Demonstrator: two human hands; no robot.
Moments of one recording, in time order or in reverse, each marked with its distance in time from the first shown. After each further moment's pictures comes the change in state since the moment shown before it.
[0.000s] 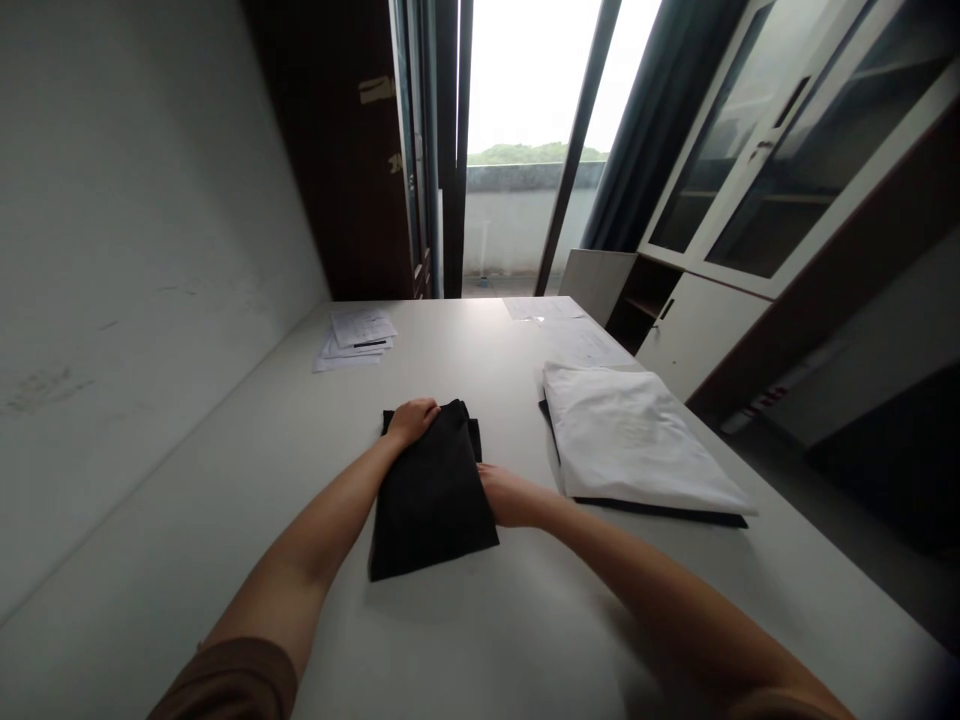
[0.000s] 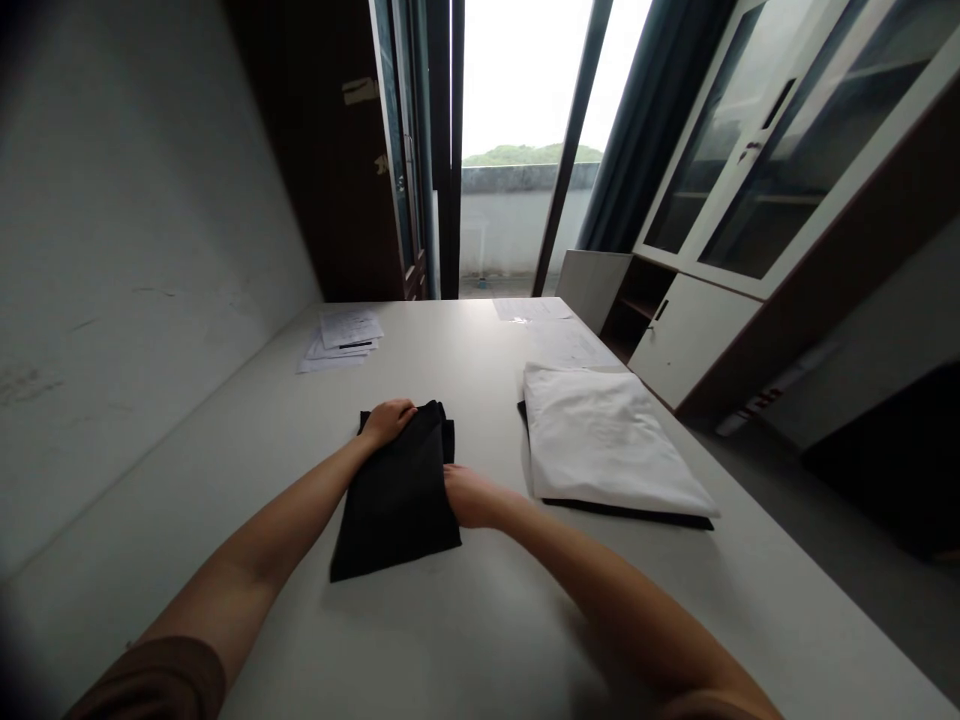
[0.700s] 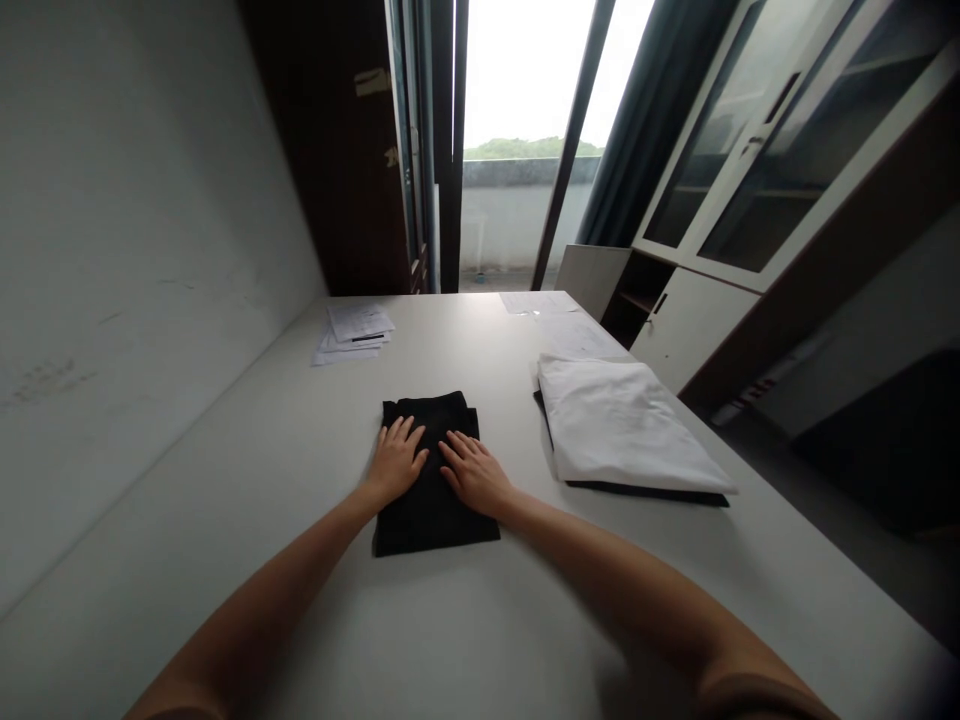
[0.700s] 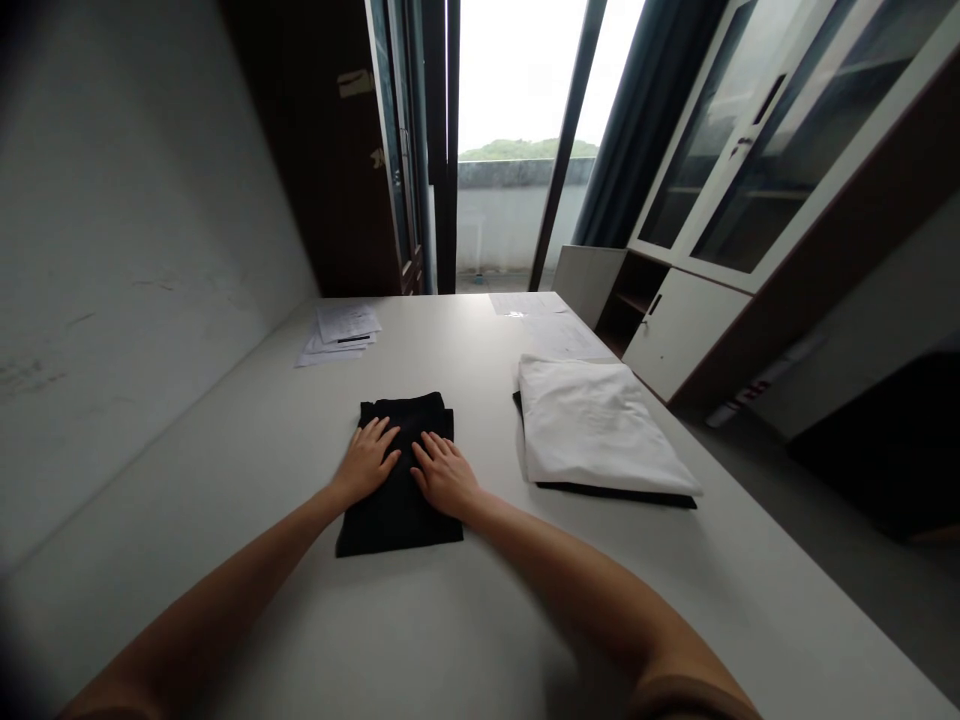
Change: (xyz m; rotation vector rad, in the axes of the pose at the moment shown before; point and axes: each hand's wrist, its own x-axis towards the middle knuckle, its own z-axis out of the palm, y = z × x) left_hand -0.120 0.014 0.018 0.127 0.118 0.001; right_hand 0.026 -0.017 0.061 -0.264 0.279 0.356
